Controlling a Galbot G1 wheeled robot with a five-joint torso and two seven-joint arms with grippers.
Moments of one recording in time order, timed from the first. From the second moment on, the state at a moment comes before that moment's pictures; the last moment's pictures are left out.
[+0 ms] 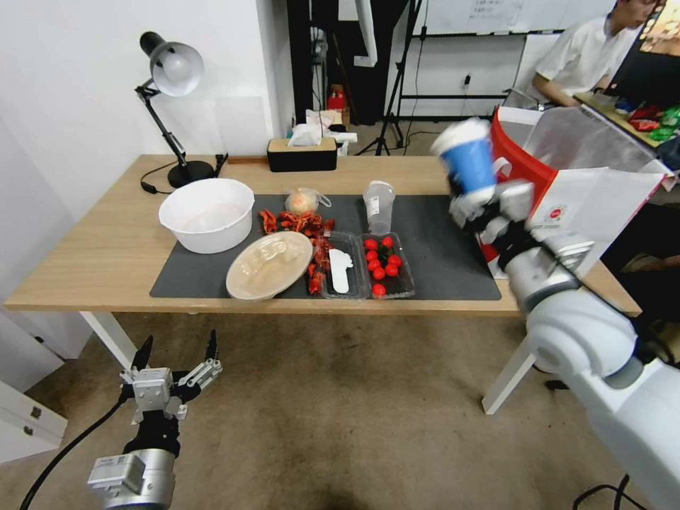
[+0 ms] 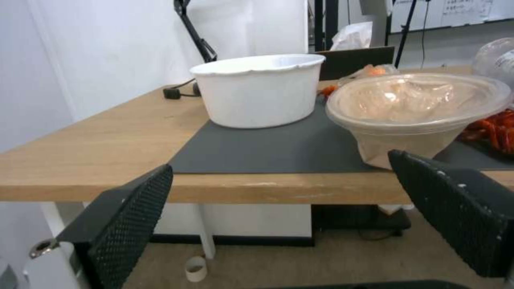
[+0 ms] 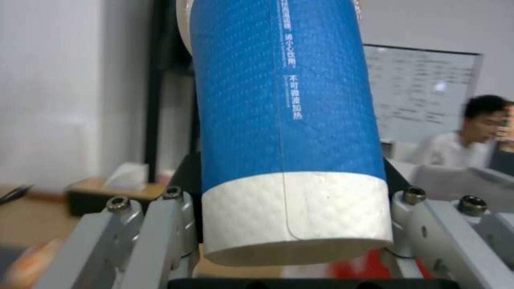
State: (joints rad) left arm 1.88 -1.50 -0.67 -2.25 -0.14 -0.13 -0.04; right arm -0.92 0.78 0.33 2.20 0.67 -0.28 0.49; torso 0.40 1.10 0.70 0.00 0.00
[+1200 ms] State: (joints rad) left arm 1.85 -1.49 -0.67 -2.23 -0.15 -0.12 -0.04; right arm -0.73 0.73 0.39 1.93 0.84 -0.35 0.57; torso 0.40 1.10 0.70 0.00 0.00
